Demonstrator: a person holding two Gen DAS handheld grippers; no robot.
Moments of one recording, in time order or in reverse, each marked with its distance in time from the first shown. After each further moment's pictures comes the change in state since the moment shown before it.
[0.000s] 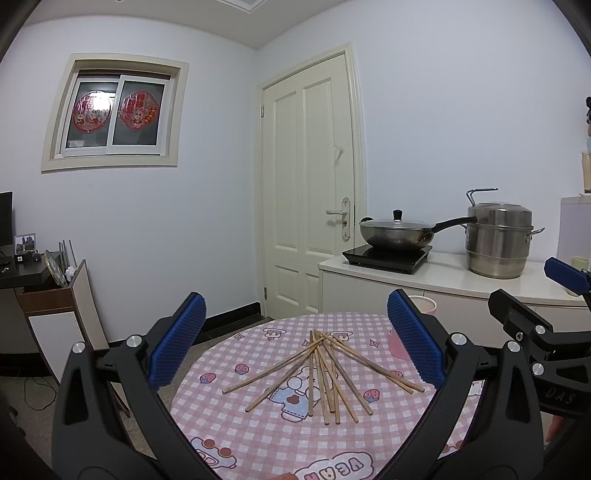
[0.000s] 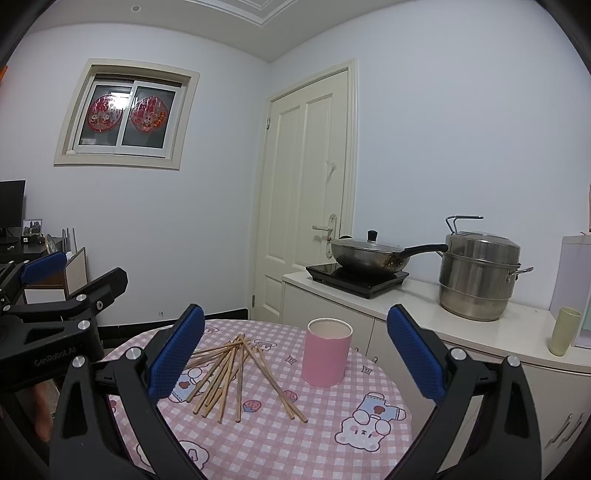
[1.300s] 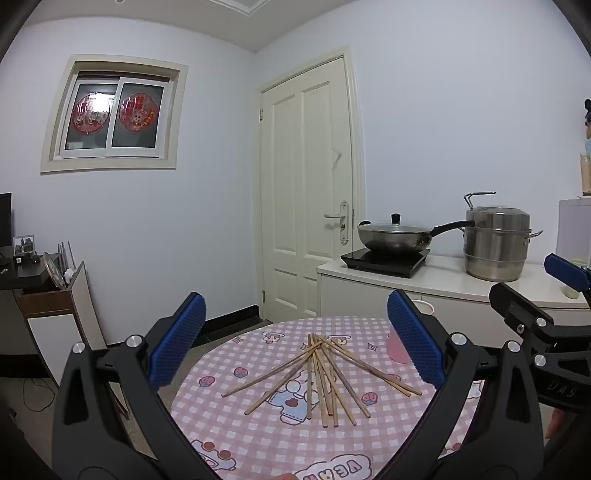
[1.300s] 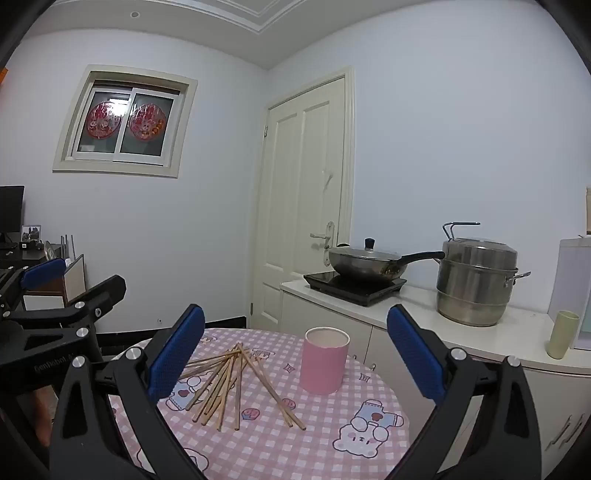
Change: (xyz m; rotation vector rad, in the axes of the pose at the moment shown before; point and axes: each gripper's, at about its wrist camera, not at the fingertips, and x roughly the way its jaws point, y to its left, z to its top) left arm -0.002 0.000 0.005 0.002 -0.007 -0.006; right arm -0.004 -0.003 0.008 0.008 -0.022 -0.001
